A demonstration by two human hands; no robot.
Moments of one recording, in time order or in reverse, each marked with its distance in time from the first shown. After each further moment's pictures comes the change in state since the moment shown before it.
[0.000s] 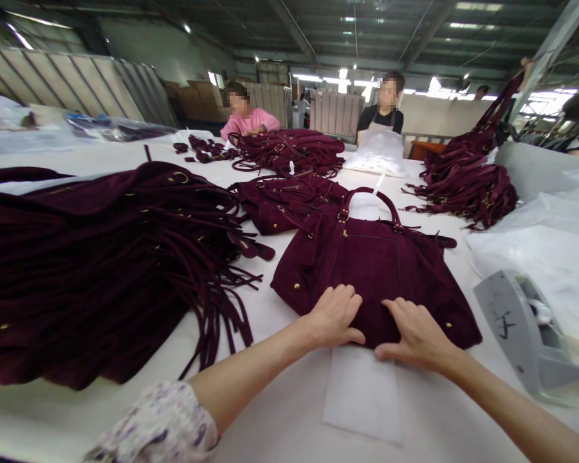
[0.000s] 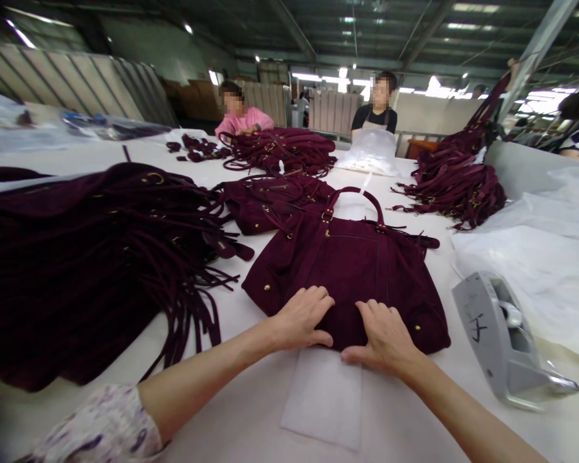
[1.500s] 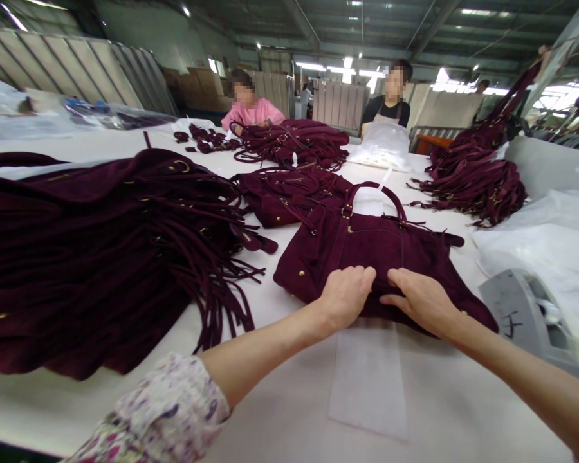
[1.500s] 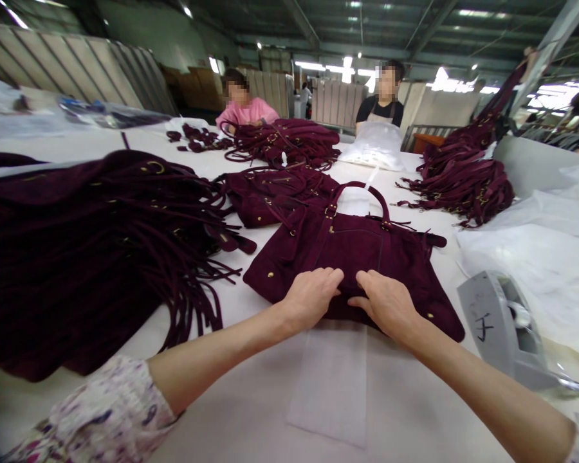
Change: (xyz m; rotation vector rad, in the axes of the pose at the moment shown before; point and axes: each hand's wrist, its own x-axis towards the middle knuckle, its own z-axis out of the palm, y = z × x) left_hand 0.021 0.014 -0.018 0.120 0.172 -0.179; right_hand 0.046 -0.002 -0.052 -0.130 0.030 0.016
